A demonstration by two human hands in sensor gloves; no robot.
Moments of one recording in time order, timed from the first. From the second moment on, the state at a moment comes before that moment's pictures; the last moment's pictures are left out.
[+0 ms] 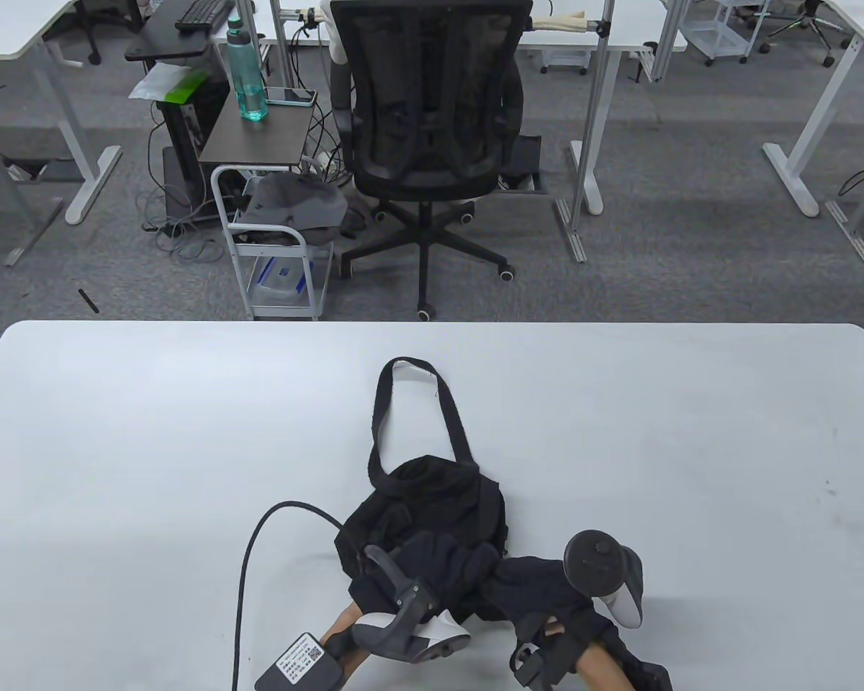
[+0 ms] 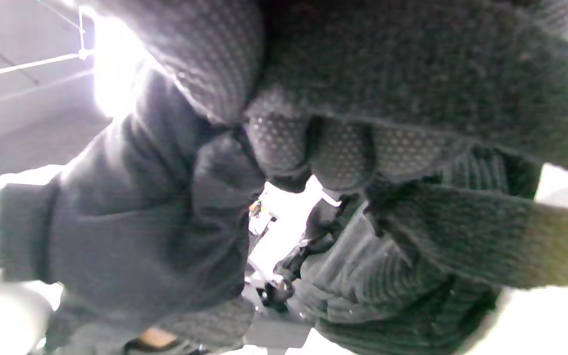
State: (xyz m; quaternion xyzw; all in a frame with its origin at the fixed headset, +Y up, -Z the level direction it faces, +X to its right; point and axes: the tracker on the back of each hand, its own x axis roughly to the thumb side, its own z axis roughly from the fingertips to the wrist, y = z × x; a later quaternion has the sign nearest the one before) left_hand -0.053 -0.745 -0.283 0.29 -0.41 -0.10 0.86; right_hand 0.134 -0.754 -0.304 0.18 0.05 0.85 0.49
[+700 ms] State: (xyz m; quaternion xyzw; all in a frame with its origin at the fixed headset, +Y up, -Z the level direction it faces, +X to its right) left_hand -0.042 -0.737 -0.272 0.31 -0.39 -0.13 0.86; right_hand 0.136 -0.750 -0.300 0.17 0.04 0.86 0.48
